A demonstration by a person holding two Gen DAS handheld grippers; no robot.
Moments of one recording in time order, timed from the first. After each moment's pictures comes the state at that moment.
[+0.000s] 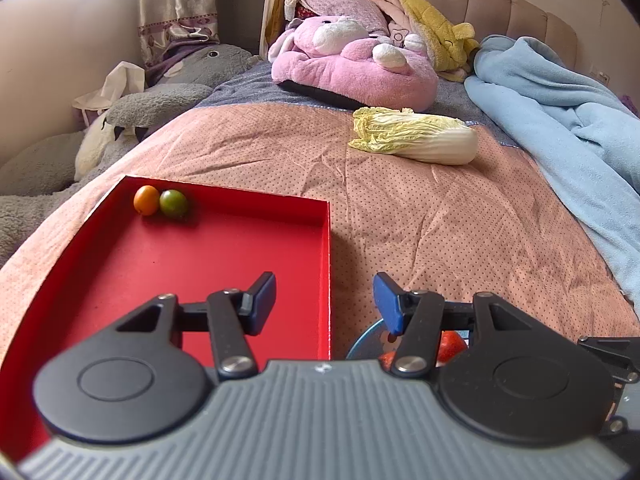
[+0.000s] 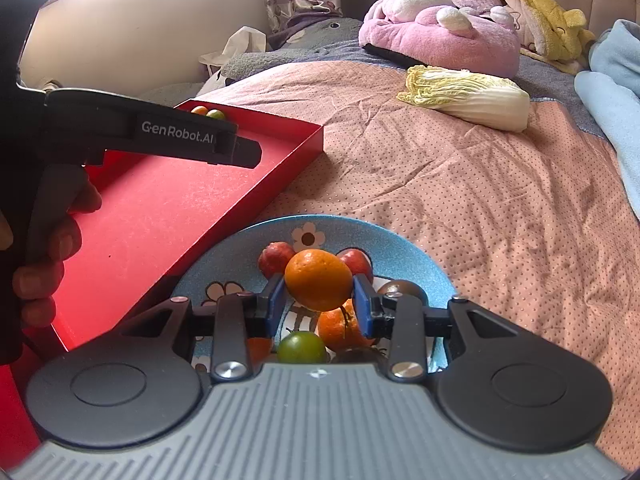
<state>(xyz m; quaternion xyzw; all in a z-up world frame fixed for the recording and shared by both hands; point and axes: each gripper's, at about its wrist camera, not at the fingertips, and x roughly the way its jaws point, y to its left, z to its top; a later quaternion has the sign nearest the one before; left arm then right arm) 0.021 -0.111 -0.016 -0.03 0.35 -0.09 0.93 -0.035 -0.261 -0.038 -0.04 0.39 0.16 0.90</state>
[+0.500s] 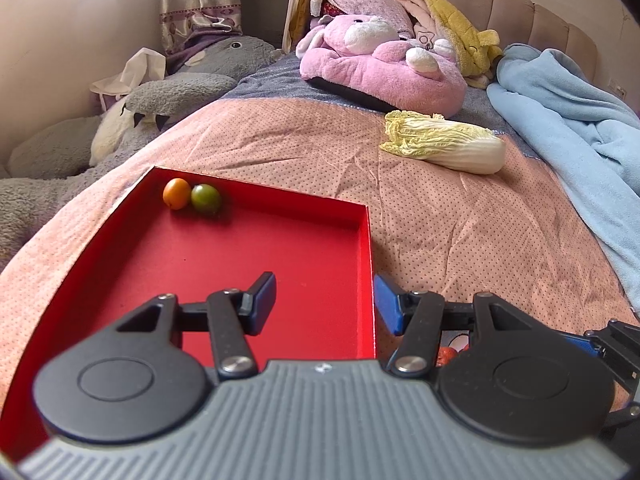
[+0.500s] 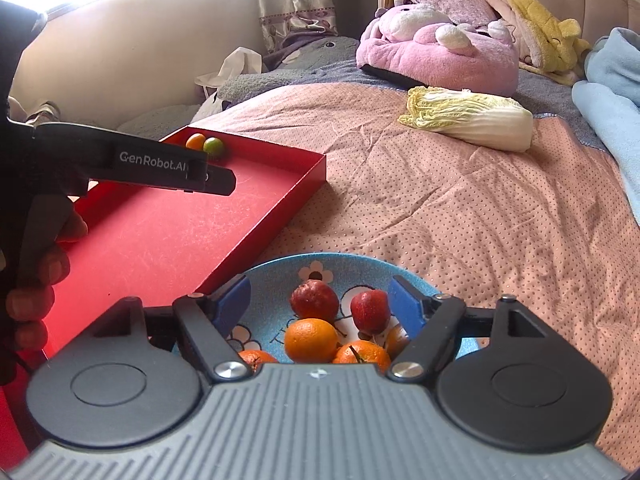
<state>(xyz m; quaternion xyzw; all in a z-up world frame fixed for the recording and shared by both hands) 0.032 -0.081 -0.016 -0.05 0.36 -0.07 0.93 -0.024 -0.253 -0.028 -0.02 0.36 0.16 0.92</state>
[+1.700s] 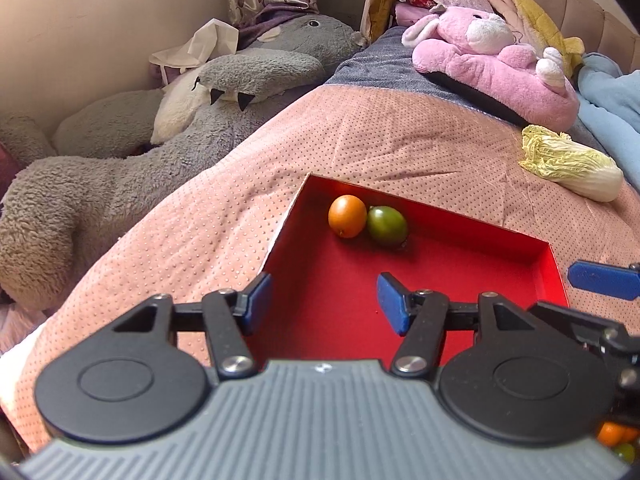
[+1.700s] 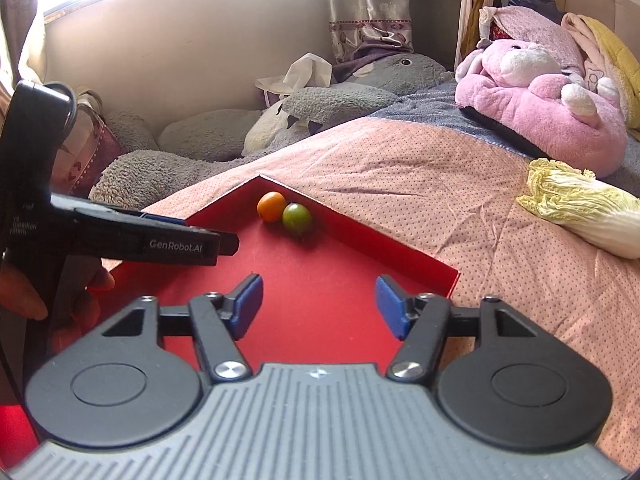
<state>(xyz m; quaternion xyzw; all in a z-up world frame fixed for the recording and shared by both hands) 0.104 0.046 -0.044 -0.06 0.39 0.00 0.92 0.099 -0.127 -0.013 -0.03 0.36 0.23 0.91</state>
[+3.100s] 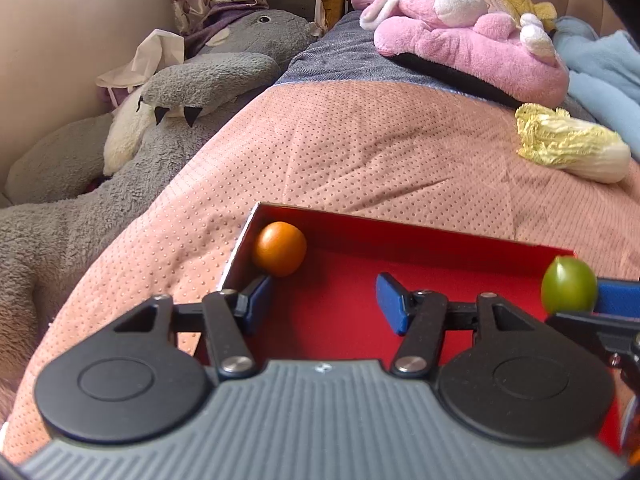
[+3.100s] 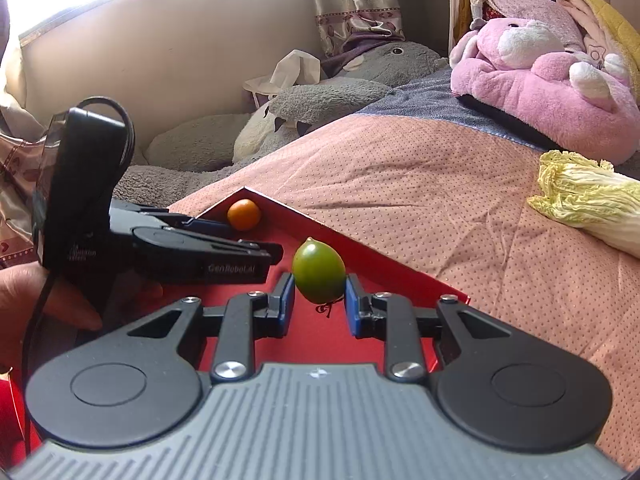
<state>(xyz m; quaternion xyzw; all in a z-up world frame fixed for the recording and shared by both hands) 0.176 0.033 -0.064 -0.04 0.39 -0.06 0.92 0.133 -0.139 -0.029 -0.02 0.37 0.23 0.90</state>
